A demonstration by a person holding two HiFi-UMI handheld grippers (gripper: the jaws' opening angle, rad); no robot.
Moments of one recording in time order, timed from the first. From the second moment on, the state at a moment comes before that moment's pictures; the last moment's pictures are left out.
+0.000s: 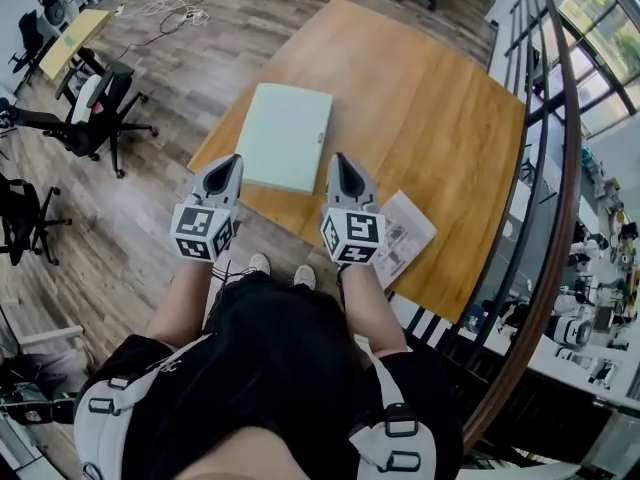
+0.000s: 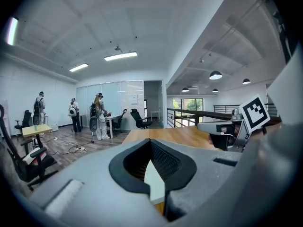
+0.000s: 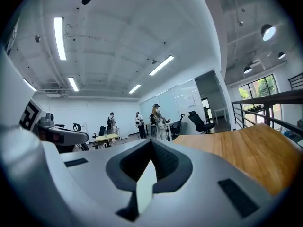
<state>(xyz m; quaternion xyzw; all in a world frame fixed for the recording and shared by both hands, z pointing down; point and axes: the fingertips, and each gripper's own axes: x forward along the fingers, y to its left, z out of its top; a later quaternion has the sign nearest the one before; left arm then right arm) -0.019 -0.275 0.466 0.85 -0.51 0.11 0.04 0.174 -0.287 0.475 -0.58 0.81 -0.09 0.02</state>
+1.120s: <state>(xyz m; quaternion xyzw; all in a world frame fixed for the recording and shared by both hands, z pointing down) 0.062 -0.289 0.645 0.88 -0.18 0.42 -0.10 0.164 -0.319 0.684 -0.50 0.73 -0.47 0.04</state>
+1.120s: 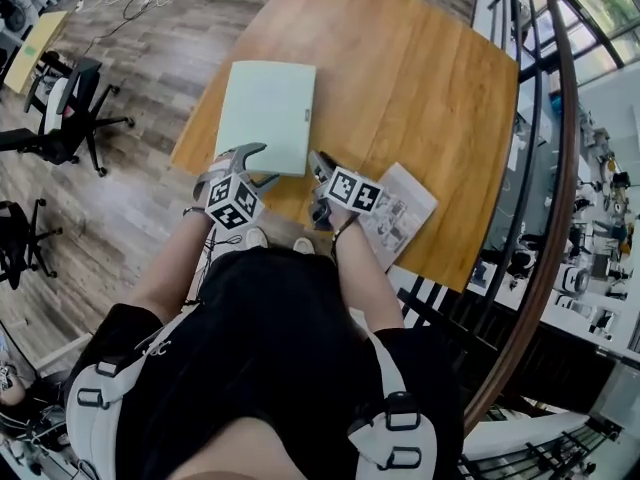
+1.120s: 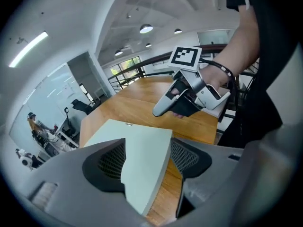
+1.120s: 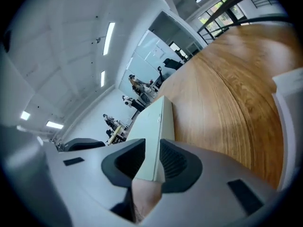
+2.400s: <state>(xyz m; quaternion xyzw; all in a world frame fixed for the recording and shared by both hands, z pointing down) 0.062 -0.295 0.733 0.86 -0.07 0.50 -0.03 0.147 -0.309 0.734 -0.41 0.68 -0.60 0.12</state>
